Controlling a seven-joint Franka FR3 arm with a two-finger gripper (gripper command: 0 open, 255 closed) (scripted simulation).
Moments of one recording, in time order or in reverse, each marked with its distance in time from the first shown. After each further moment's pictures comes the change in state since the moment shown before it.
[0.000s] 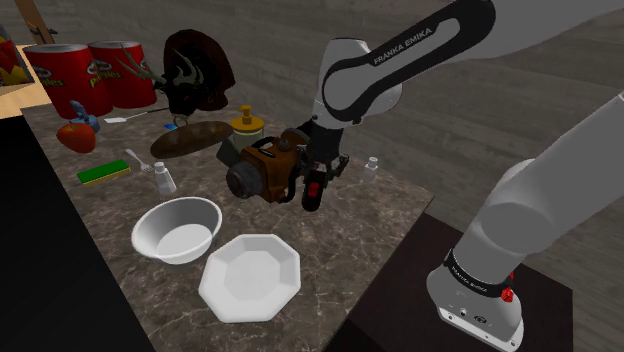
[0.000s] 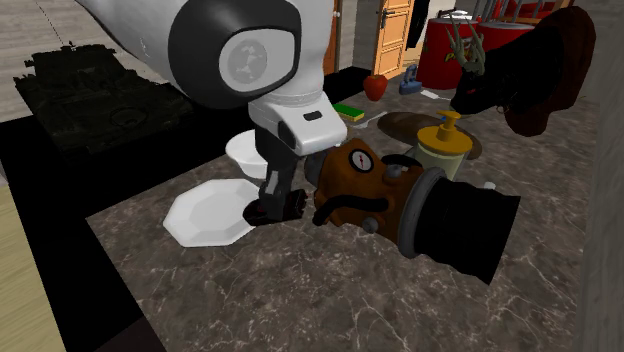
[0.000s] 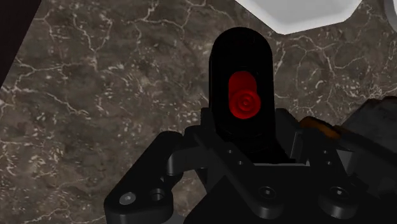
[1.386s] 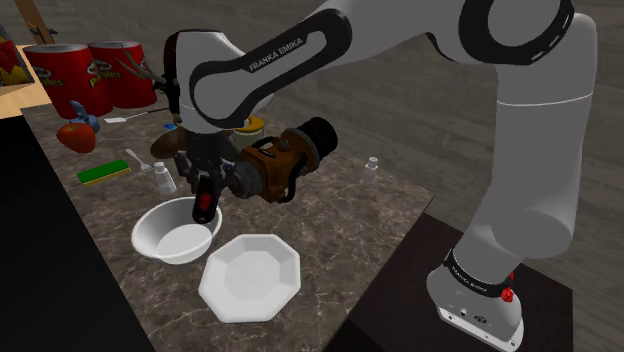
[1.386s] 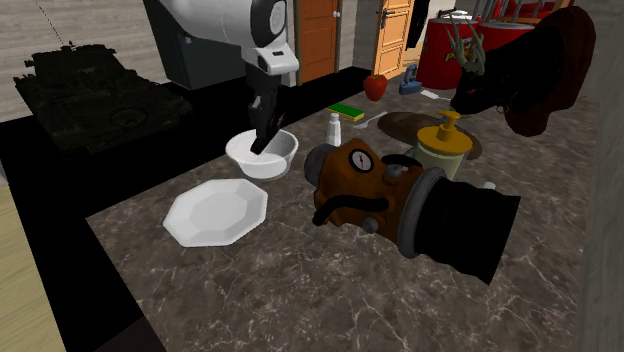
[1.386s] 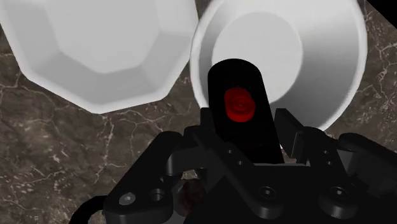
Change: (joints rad) arm 0.194 0.689 0.150 0.798 -0.358 -0.082 0.554
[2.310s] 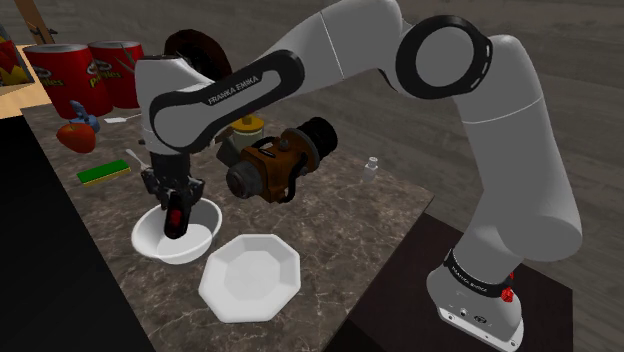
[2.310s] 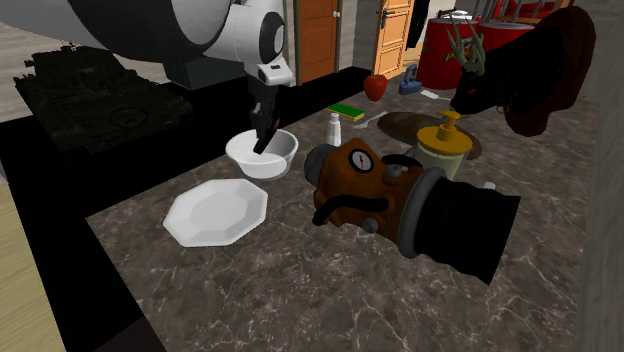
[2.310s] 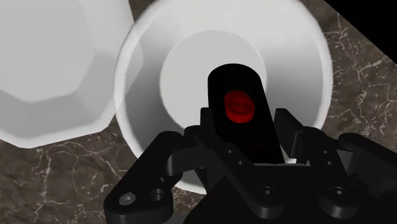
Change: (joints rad) arm 0.129 0.275 -0.041 0.309 -0.104 -0.038 0.092
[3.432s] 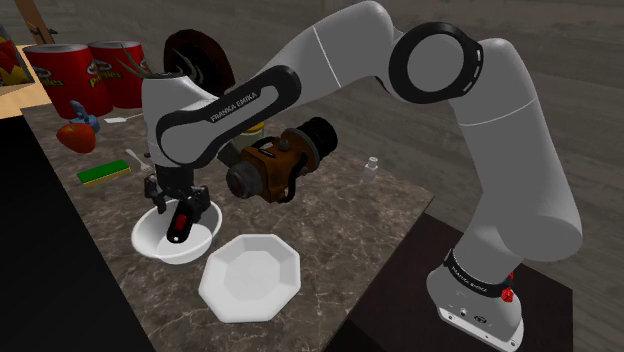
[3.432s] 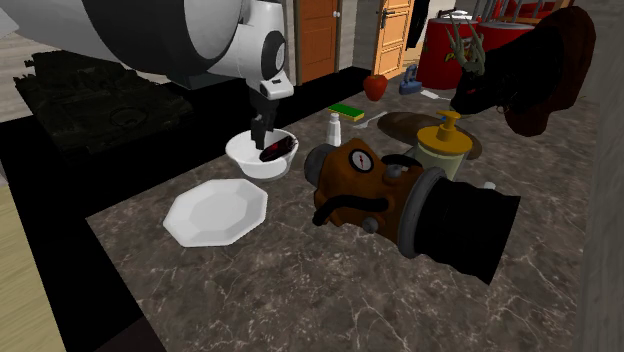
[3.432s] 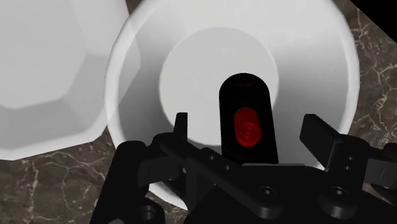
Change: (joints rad) arm 0.003 0.033 -0.009 -0.027 -0.011 0.059 0.001
